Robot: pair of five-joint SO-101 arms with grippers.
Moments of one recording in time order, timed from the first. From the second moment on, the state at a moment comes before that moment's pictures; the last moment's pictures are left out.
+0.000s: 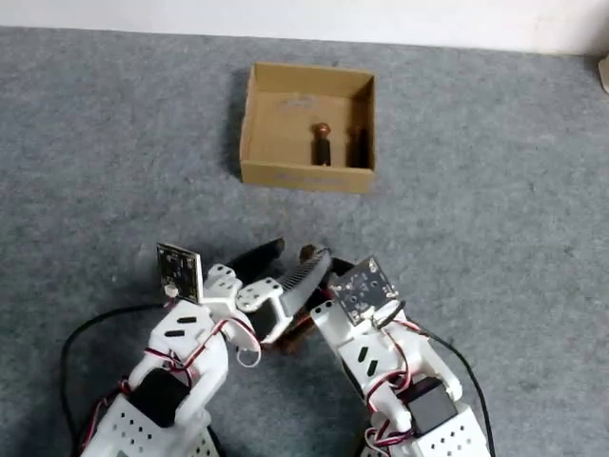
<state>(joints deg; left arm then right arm) 27.6 -103.5 95.6 28.6 28.8 -32.6 -104.6 90.6 42.5 12.3</state>
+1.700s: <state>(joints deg) 9.5 -97.0 96.3 13.1 30.5 -20.4 -43.3 33.3 47.3 18.2</state>
